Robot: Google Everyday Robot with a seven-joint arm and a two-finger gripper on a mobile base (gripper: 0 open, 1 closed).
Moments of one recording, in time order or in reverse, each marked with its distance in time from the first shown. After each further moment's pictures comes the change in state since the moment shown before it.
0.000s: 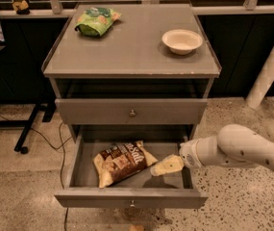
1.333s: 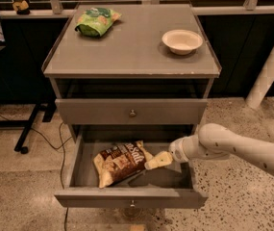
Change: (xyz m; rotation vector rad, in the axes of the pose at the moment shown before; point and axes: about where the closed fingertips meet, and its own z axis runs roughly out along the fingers) arm 0.003 -0.059 0.097 -0.042 0.024 0.002
